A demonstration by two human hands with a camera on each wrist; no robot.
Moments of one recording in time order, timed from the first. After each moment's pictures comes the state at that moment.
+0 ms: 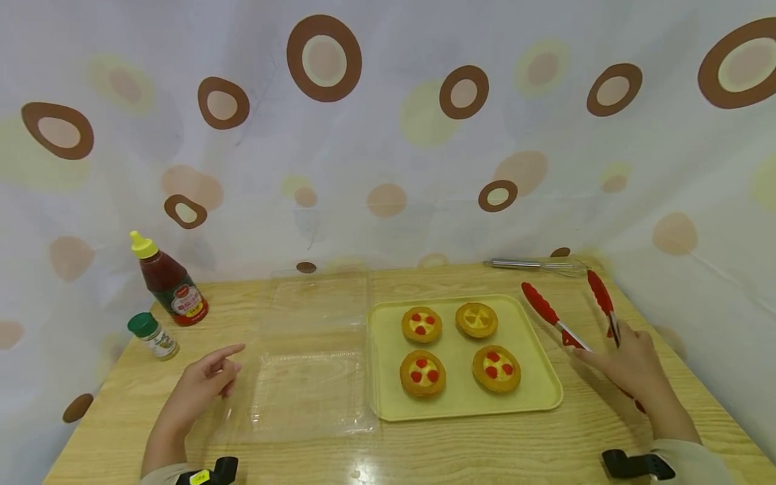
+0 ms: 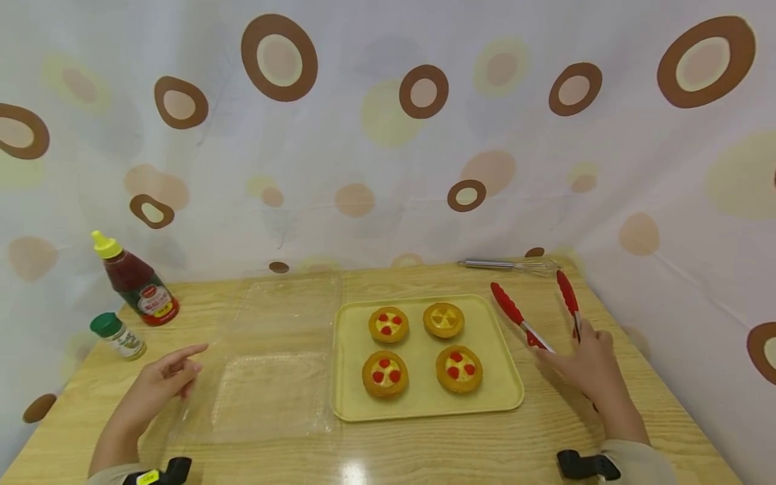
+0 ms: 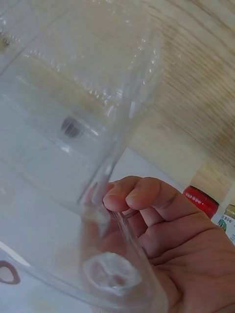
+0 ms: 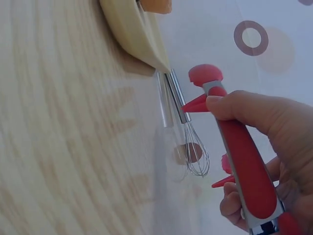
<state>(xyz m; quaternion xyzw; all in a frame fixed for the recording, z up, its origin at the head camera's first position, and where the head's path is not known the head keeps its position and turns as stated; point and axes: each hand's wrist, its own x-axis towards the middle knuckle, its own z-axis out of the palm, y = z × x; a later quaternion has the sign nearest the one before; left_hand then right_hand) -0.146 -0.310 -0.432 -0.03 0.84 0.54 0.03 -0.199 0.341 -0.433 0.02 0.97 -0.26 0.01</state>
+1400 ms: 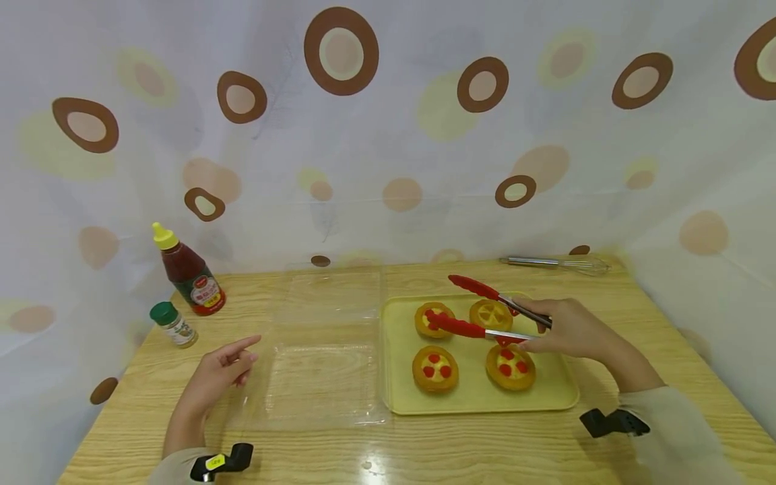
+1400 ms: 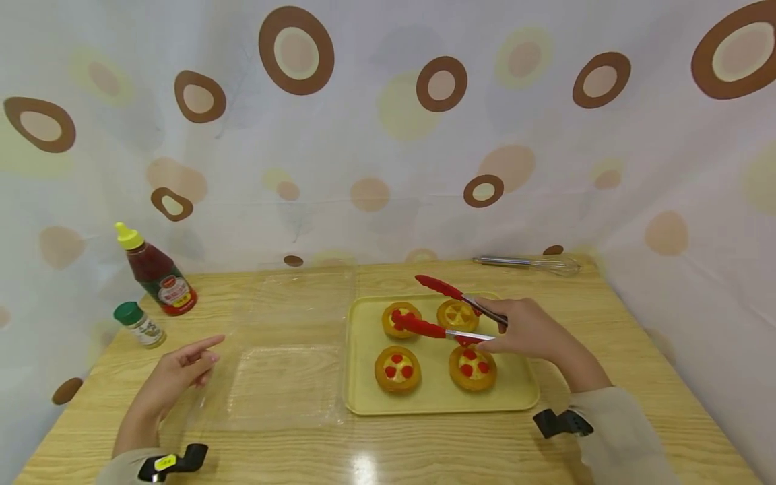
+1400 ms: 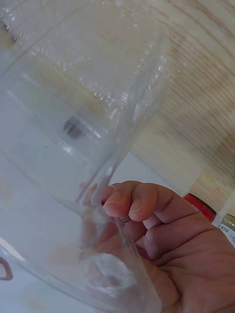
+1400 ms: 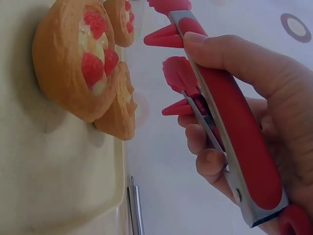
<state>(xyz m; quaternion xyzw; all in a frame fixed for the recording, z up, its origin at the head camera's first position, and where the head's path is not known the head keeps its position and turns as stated) -0.149 -0.312 -0.436 -0.07 0.82 0.56 0.05 -0.232 0.242 -0.377 -0.28 0.93 -0.24 0.04</state>
